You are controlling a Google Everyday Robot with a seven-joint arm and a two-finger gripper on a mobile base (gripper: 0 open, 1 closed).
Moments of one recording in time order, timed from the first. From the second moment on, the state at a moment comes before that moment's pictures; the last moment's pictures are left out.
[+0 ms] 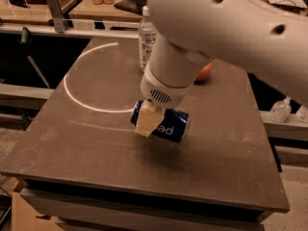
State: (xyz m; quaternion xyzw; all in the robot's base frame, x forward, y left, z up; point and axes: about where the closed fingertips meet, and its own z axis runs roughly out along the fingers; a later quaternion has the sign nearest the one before) arm 0.446 0.000 0.887 -0.57 0.80 0.04 0.16
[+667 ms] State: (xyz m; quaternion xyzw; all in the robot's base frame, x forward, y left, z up) arm 0.489 -0.042 0.922 -0.54 0.76 0.16 0.32
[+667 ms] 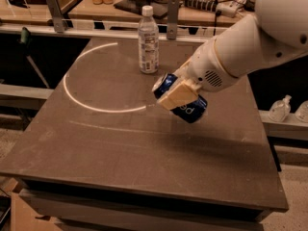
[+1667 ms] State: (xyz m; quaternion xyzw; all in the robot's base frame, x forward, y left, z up) arm 0.475 -0.096 0.934 -0.51 0.61 0.39 0.47
